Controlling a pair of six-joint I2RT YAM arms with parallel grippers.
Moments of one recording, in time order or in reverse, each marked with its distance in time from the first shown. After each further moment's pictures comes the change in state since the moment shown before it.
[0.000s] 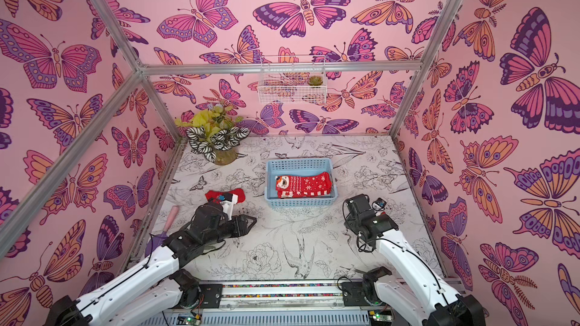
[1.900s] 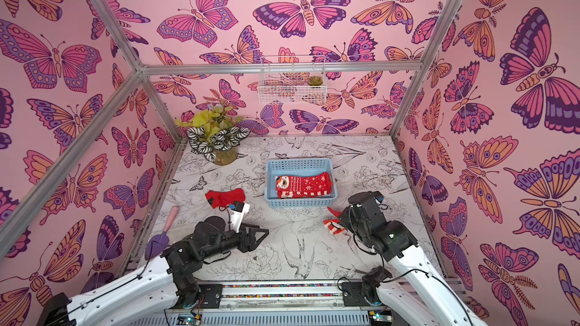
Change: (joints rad) left arm -0.288 -0.064 -0.046 0.213 -0.063 0.077; right arm 0.220 -0.192 0.178 -0.010 -0.178 0.195
